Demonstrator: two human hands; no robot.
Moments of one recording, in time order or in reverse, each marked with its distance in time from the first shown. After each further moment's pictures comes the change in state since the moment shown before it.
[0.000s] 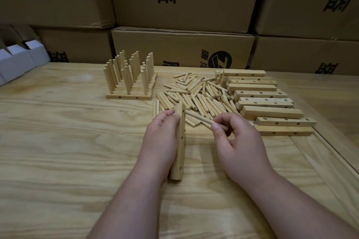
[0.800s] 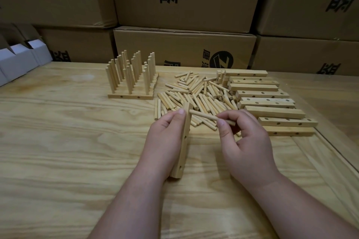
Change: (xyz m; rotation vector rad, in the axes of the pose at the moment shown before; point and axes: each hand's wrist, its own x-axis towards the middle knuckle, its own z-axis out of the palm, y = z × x) left_hand -0.003 0.000 -0.002 0.138 -0.088 0.098; right_hand 0.001 -0.004 -0.002 0.089 0.130 -0.170
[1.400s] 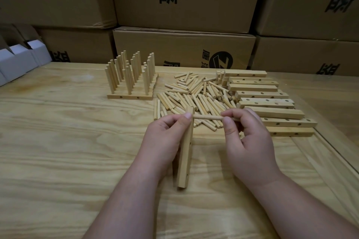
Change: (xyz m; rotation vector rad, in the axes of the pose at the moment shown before) left_hand 0.002 -0.003 -0.007 -0.104 -0.145 -0.062; right_hand 0.002 0.005 -0.001 0.042 0.024 0.048
